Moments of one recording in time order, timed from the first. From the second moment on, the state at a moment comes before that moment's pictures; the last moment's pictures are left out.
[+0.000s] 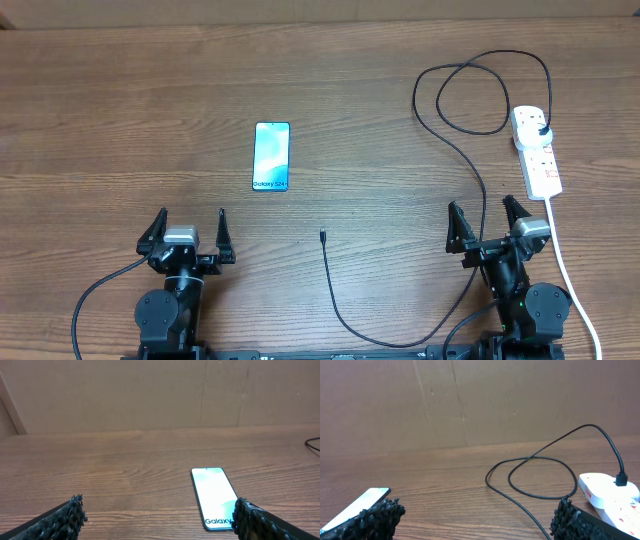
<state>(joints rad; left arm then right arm) 0.01 0.02 0.01 -0.08 0.03 0.01 -0.08 0.01 0.02 -0.02 -0.25 0.14</state>
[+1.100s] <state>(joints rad) 0.01 0.02 0.01 -0.08 0.05 0.00 -0.08 0.01 0.02 -0.02 -0.25 0.14</state>
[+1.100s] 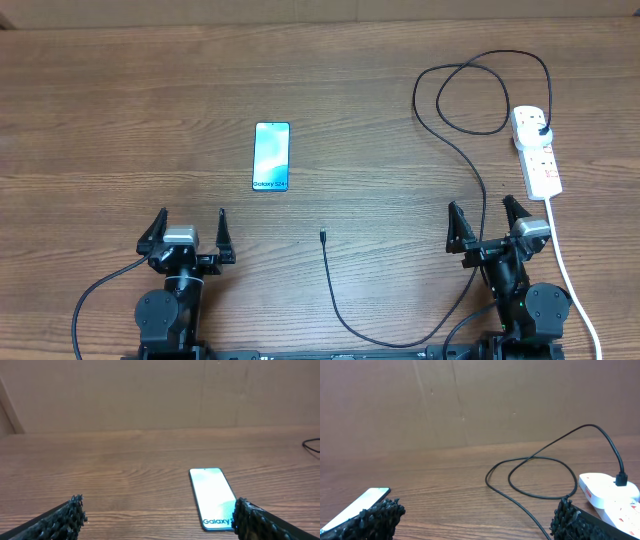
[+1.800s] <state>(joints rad) 0.01 0.29 0.63 -0.57 0.22 -0.14 -0.08 0.01 0.02 -0.01 -0.25 0.14</state>
